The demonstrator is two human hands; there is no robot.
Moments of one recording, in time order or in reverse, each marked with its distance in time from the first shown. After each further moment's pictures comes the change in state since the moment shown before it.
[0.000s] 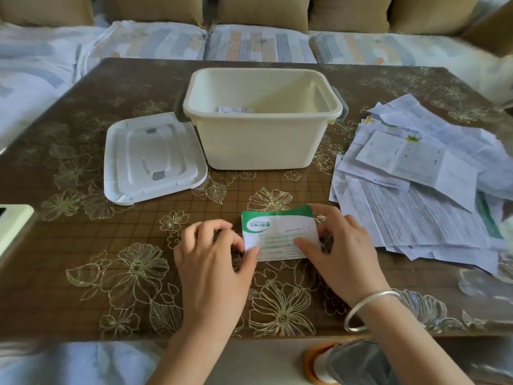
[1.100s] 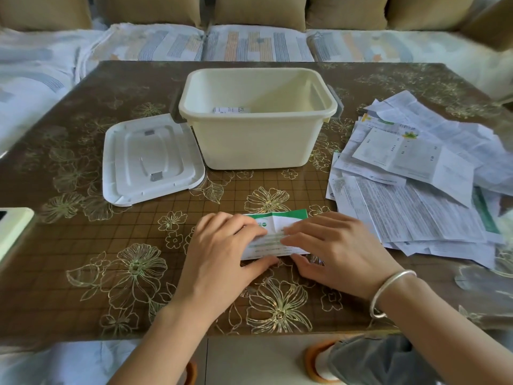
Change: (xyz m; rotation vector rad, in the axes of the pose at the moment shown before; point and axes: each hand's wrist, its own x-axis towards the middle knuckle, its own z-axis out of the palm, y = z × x) left_hand 0.024 -0.001 -0.008 0.027 -0.151 0.446; right_hand 0.014 0.017 -0.013 -0.294 -0.088 -0.764
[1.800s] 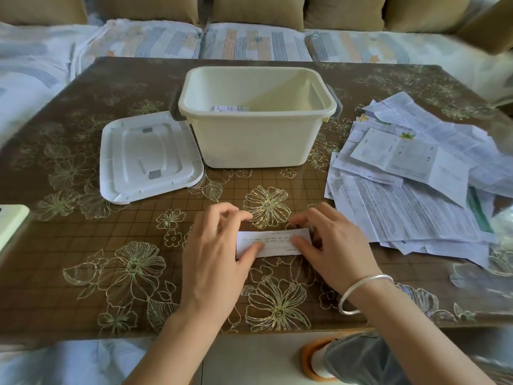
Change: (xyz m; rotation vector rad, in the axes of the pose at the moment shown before) left_hand -0.005 0.008 0.005 -0.062 0.112 -0.251; right_hand 0.004 -0.016 0.006 0.175 -0.002 0.588
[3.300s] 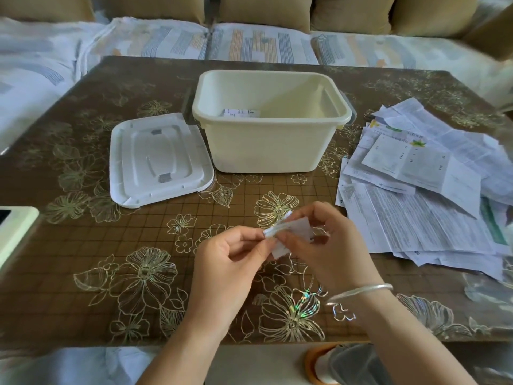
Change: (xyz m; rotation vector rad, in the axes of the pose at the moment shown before) left_hand -0.001 0.018 -0.028 -0.965 -0.105 -0.444; right_hand 0.010 -0.047 -0.008 0.623 0.064 0.194
